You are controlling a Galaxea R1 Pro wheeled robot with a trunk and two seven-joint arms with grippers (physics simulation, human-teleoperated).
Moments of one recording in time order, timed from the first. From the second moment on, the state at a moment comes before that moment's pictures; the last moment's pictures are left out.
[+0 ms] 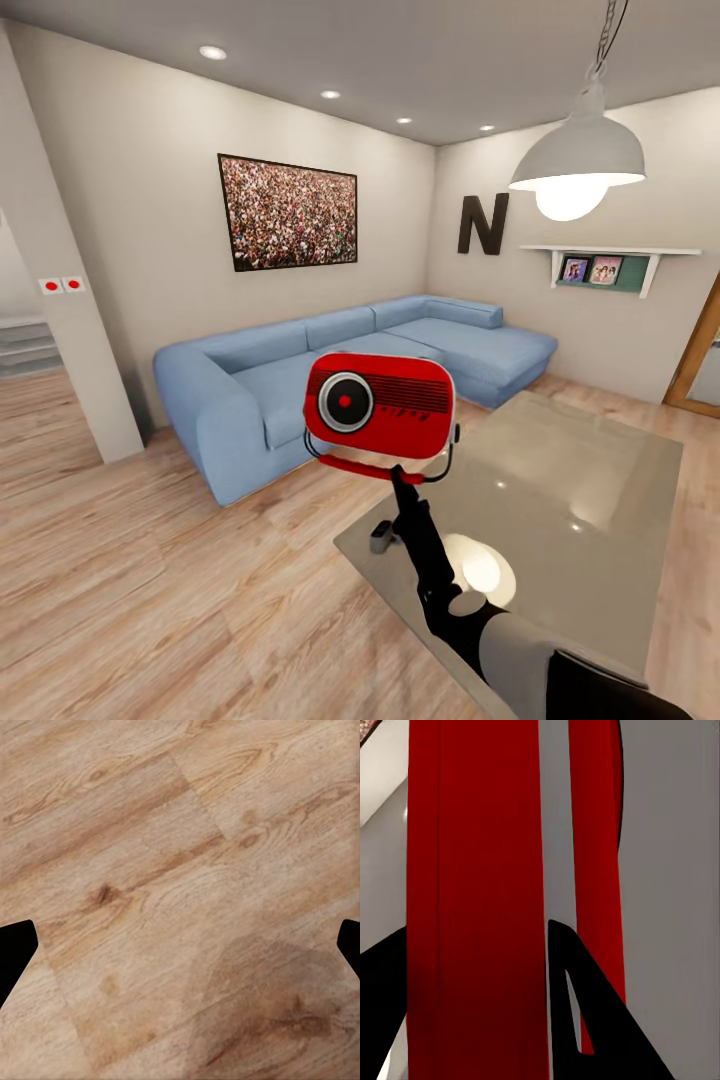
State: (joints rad) left arm -0.01 0.03 0.12 -0.73 0.07 0.00 0.13; right arm -0.79 0.15 1.23 -0.08 0.73 0.59 -1.57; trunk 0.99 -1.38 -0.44
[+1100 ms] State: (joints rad) left arm -0.01 0.05 0.13 -0.67 0.04 -0.09 0.14; right arm -0.79 0.15 1.24 -0.07 0.73 0.59 -1.57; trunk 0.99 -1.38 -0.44
